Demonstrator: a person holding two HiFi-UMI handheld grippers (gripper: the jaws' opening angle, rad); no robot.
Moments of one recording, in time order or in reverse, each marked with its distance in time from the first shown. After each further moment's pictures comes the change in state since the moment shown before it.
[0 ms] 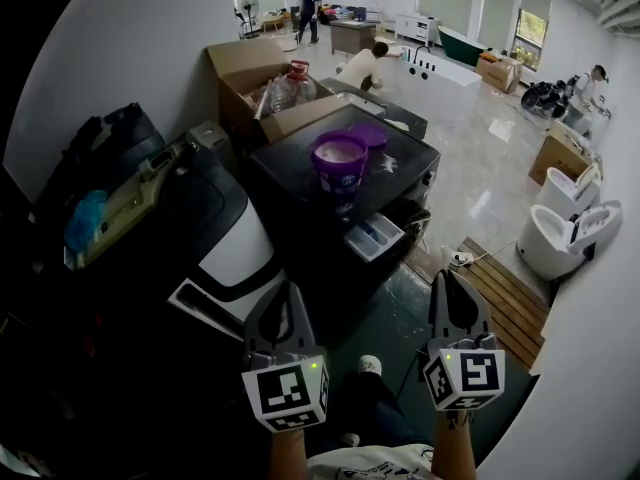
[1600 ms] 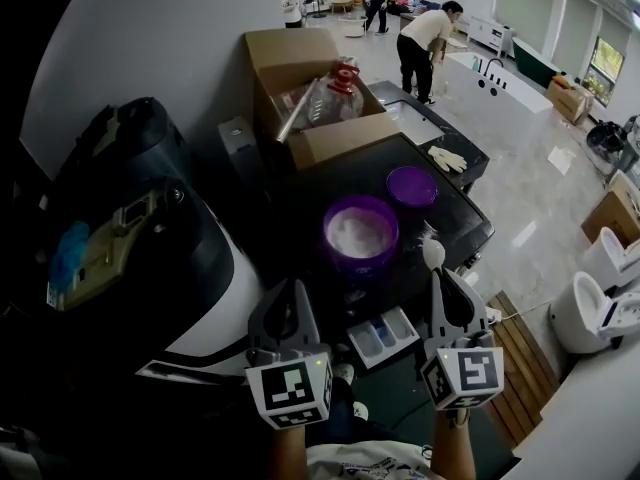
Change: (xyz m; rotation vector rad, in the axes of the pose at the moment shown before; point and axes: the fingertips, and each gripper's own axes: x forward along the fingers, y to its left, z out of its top) left arm 0.289 0.012 0.013 -0.002 0.069 0.225; right arm 0.333 -0.063 -0.022 0.049 0.051 0.292
